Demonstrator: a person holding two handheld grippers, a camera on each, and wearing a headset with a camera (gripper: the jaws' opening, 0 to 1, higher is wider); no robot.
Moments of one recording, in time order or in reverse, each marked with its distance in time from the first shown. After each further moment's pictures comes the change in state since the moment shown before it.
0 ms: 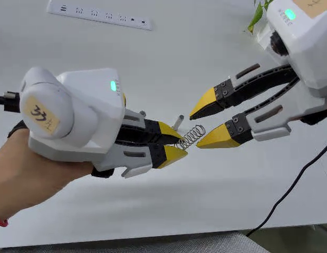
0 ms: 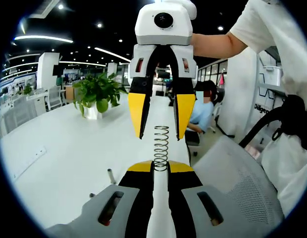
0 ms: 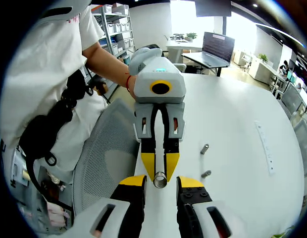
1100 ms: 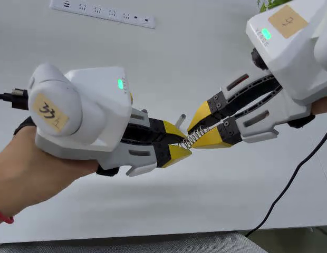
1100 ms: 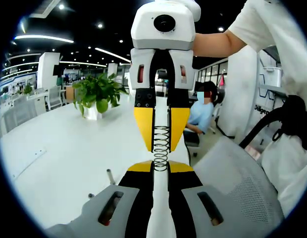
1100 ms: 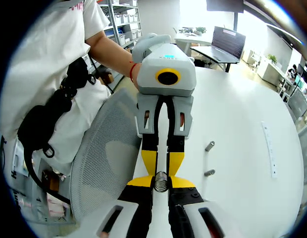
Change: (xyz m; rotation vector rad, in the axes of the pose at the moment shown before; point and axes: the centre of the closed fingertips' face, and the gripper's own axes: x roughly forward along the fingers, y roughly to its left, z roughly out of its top) left arm 0.001 -0.001 -0.001 -0.006 -0.006 0.000; right arm 0.013 0.004 -0.009 -0.053 0.067 0.034
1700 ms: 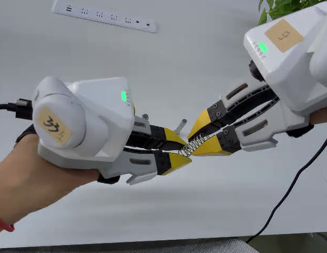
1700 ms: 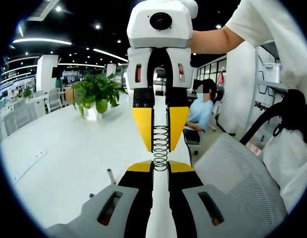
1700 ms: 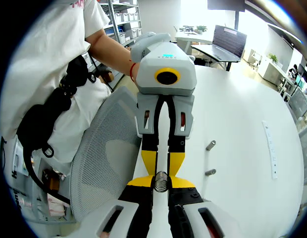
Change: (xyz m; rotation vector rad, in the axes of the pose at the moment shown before) left arm 0.001 0.000 -0.004 0.028 0.008 -0.001; right arm 0.004 0.002 0.001 -0.001 0.013 0.004
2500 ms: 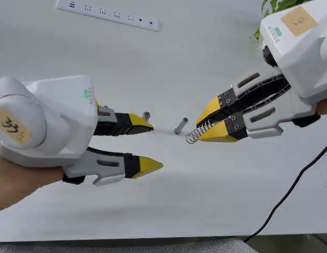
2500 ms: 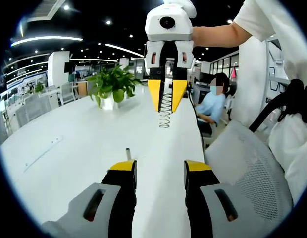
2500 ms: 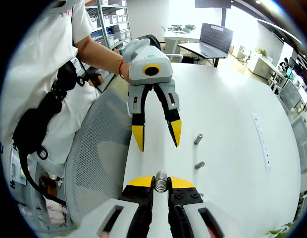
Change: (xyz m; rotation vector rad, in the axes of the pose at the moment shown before) left arm -0.044 0.025 -0.037 -0.018 0.060 0.135; right arm -0.013 -0.025 -0.014 0.067 0.003 -0.079
